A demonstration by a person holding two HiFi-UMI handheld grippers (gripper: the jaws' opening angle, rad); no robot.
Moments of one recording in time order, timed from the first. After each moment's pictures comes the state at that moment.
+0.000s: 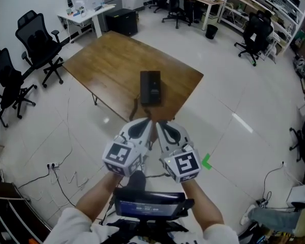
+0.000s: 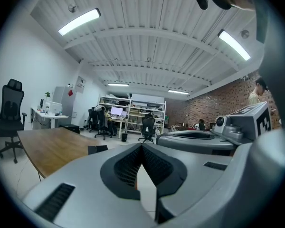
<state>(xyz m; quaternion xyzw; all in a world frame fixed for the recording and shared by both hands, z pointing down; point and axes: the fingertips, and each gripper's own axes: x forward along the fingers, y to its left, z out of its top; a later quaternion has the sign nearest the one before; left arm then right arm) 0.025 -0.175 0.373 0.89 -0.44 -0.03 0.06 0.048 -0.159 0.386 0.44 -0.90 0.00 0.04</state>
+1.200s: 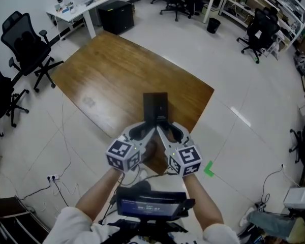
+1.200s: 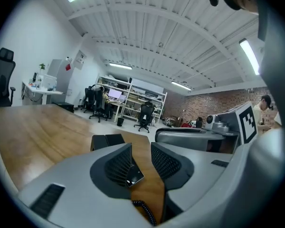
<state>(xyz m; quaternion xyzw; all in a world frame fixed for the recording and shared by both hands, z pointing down) -0.005 -0.358 0.461 0.91 -0.39 0.01 0.16 0.034 -0.349 0.469 0.46 -0.88 0.11 0.08</state>
